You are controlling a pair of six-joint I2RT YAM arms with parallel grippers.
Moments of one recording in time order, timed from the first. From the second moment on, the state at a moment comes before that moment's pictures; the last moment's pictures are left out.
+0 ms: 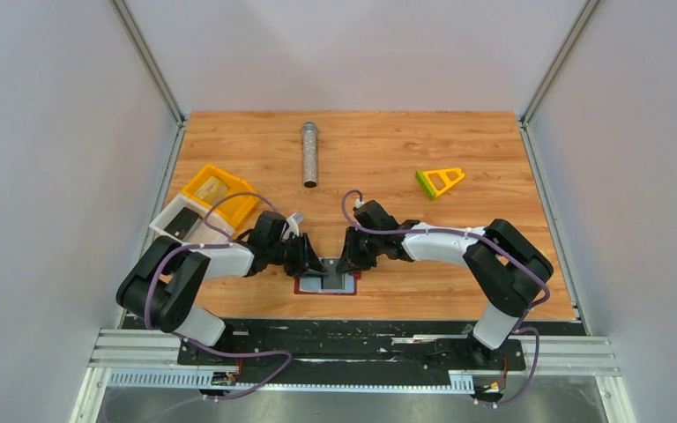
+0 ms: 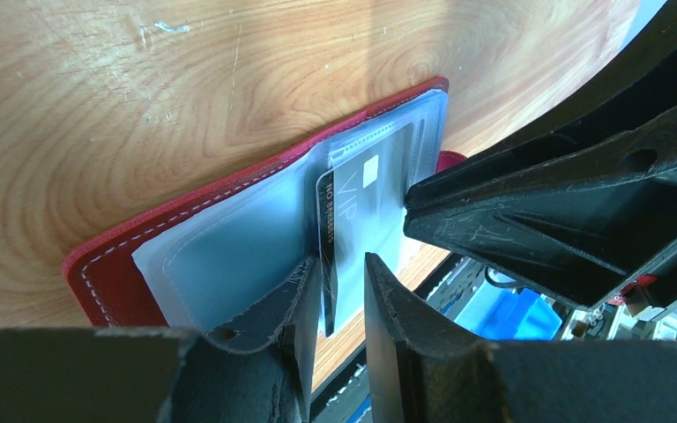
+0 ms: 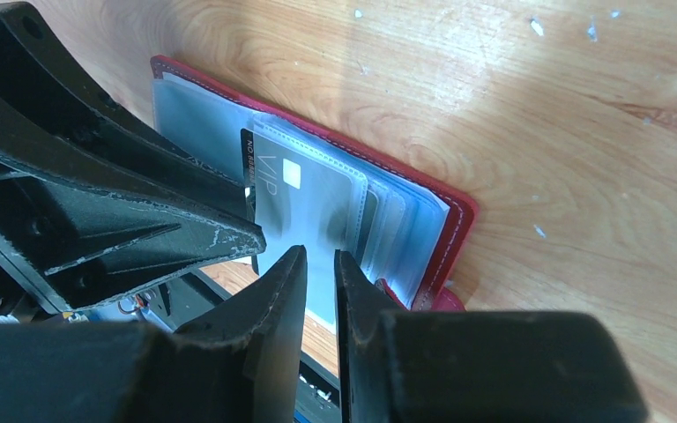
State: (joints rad) left arm -0.48 1.49 0.46 0.16 0.60 -0.80; right arm 0.80 1.71 0.88 -0.11 -0.30 0.86
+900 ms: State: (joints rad) left arm -0.41 1.52 0.37 0.33 0.70 -0.91; right arm 0.80 1.72 0.88 -0.08 -0.31 0.87
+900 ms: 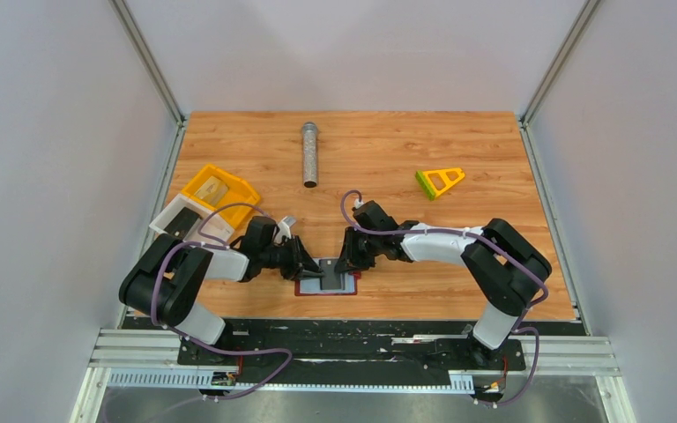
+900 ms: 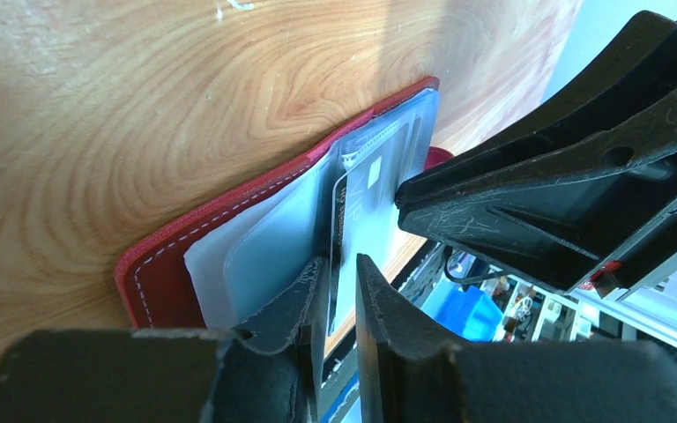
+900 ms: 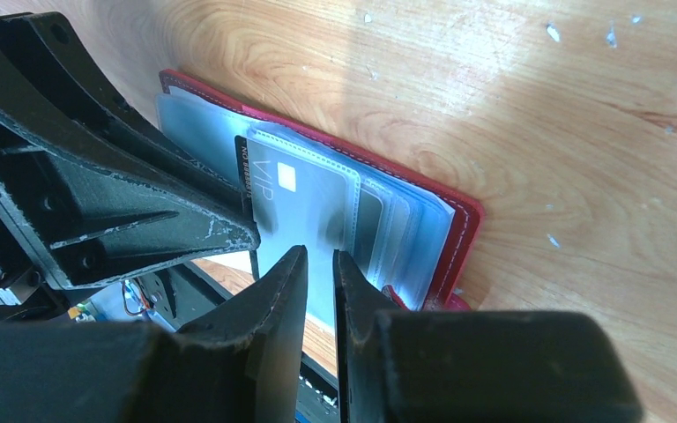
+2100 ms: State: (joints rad) left arm -0.32 1.42 0.35 0.21 0.70 -0.84; right arm 0.79 1.73 0.87 -0.05 -0.32 0.88
